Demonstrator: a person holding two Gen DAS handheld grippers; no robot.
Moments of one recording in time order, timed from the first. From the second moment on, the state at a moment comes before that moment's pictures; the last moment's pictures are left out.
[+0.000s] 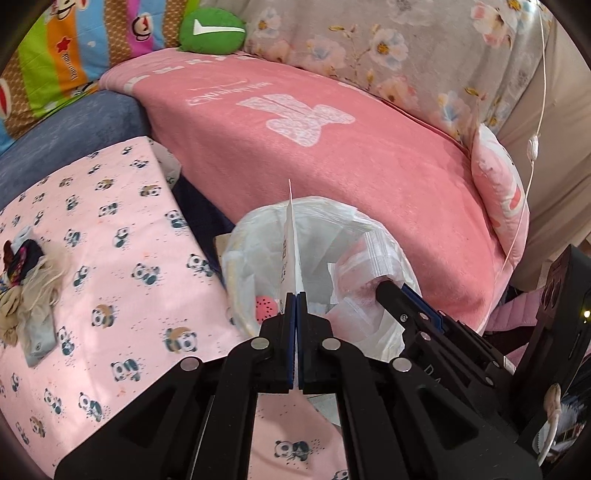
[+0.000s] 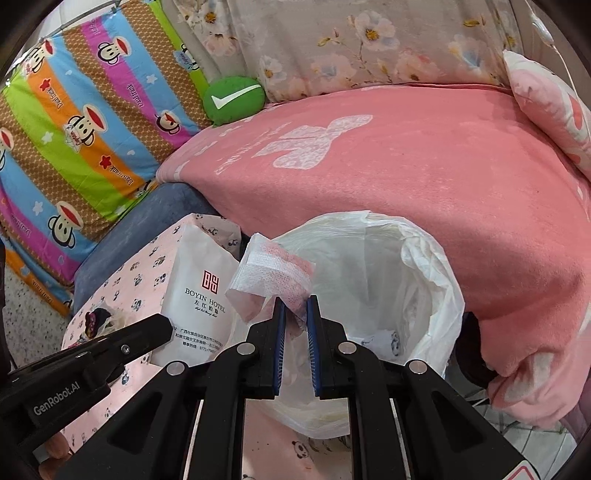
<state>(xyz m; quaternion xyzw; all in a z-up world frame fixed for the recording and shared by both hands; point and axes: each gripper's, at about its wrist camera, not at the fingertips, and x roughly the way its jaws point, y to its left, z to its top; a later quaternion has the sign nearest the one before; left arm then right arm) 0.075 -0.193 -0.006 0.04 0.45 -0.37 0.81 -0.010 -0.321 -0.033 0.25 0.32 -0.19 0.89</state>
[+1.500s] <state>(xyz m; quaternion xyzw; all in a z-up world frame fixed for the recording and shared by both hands) 0.099 -0.170 -0.022 0.03 0.47 -0.32 0.82 0.014 -0.306 -0.037 0.23 0.34 -0.18 0.89</state>
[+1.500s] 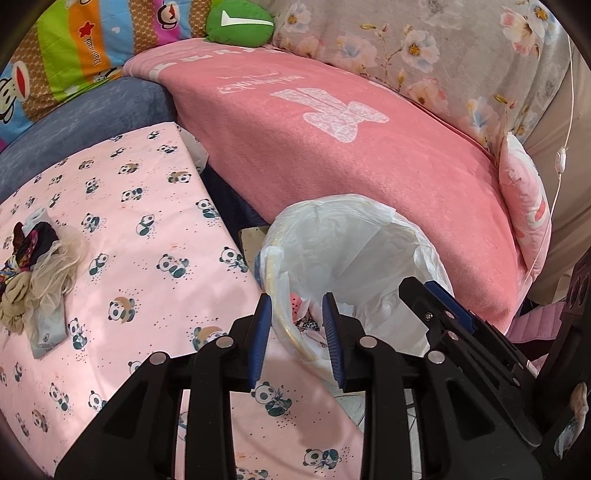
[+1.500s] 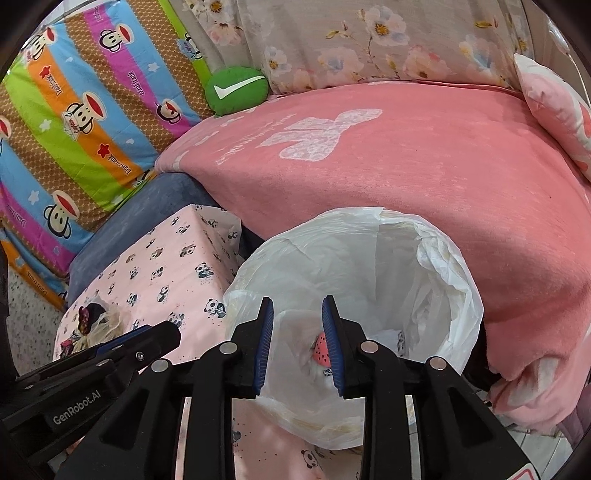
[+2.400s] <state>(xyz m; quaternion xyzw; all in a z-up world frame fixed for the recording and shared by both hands) 0.122 -0.043 -0.031 -0.03 0.48 -0.22 0.85 0.051 -0.196 -0.023 0.17 0.37 -0.10 0.91</state>
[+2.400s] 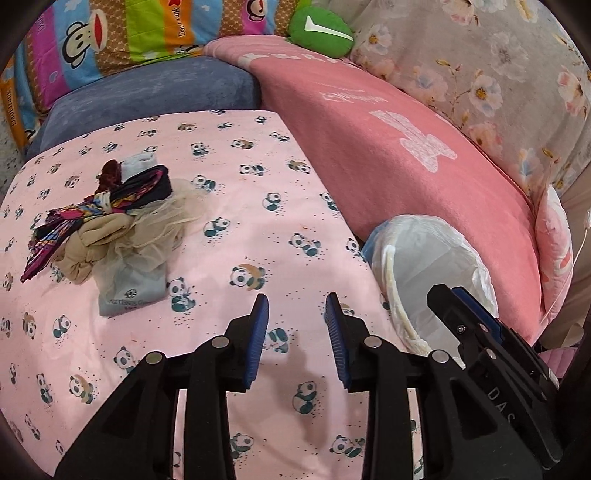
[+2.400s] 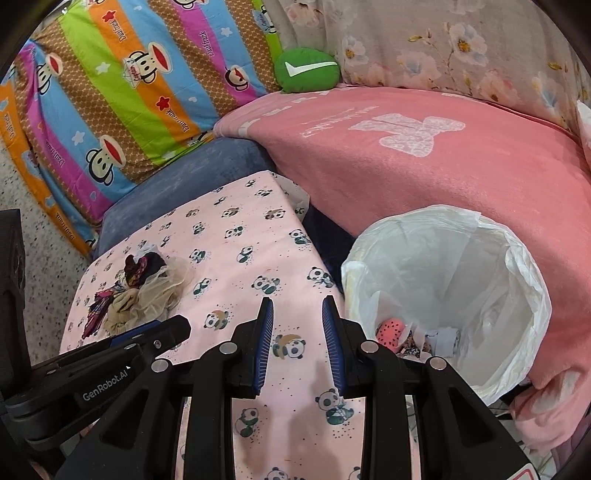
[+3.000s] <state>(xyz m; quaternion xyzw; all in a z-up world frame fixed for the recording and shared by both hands) 0.150 0.065 -0.041 -0.10 0.48 -0.13 0.86 0.085 -0.119 -0.025 0.13 0.39 -0.05 0.91</state>
